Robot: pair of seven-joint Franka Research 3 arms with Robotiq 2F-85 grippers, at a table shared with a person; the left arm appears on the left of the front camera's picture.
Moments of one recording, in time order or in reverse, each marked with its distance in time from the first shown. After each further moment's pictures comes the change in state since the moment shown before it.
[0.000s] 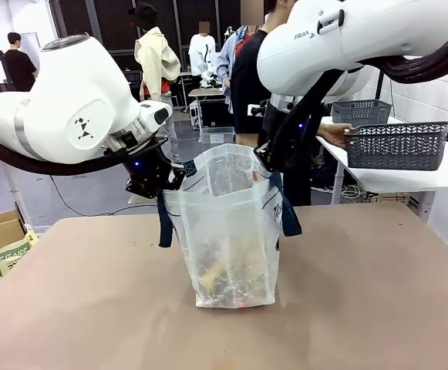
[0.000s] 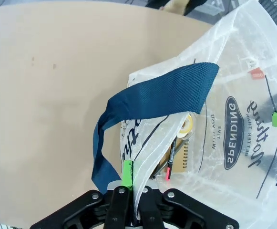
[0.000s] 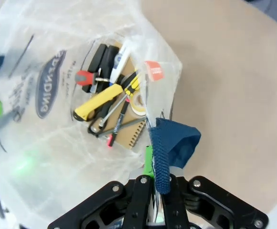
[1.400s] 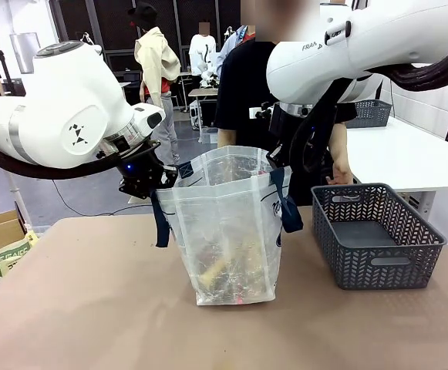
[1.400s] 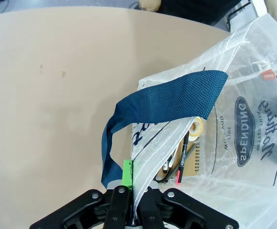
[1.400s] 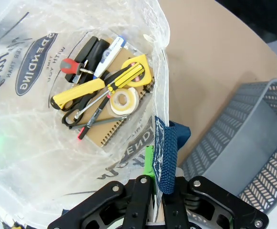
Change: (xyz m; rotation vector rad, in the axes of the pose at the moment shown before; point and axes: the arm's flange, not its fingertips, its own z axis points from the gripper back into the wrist) left arm 0.005 0.018 -0.004 0.018 -0.033 -0.034; right arm -0.005 -0.022 -0.005 -0.046 -0.040 0.252
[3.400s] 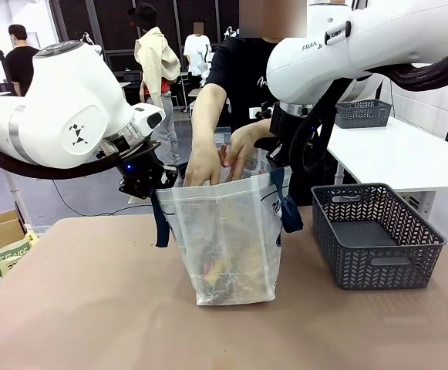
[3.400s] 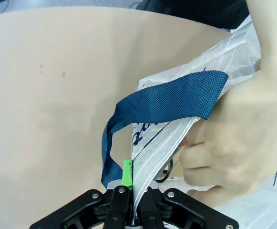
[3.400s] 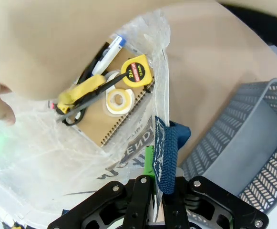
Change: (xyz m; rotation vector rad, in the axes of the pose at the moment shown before) left arm 0.000 0.000 0.000 0.000 0.000 0.000; right arm 0.000 0.000 0.000 0.000 0.000 0.000
